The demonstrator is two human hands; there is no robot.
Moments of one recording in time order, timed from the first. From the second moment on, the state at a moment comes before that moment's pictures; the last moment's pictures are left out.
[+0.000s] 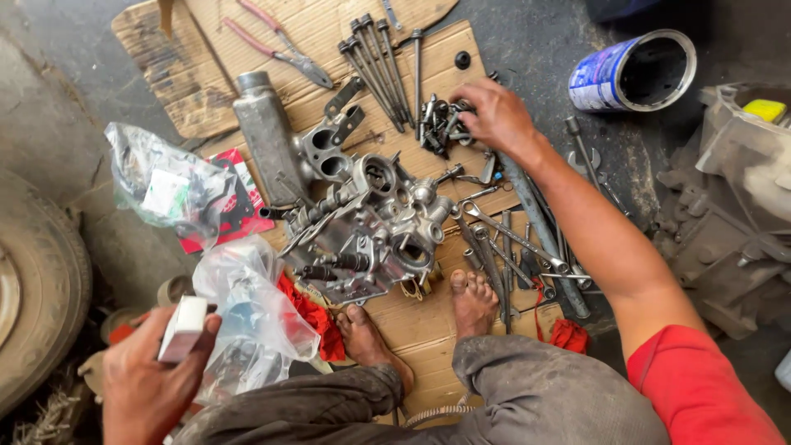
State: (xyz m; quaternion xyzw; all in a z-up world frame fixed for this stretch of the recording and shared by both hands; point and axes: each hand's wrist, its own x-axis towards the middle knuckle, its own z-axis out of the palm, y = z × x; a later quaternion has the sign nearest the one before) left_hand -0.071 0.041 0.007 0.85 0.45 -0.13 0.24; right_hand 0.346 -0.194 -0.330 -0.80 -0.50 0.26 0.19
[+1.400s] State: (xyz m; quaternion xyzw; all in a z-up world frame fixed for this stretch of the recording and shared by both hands) left_hand -0.082 0.019 0.011 0.85 0.42 -0.05 0.31; right_hand 0.333 -0.205 -0.287 -0.76 -0.63 0.17 -0.03
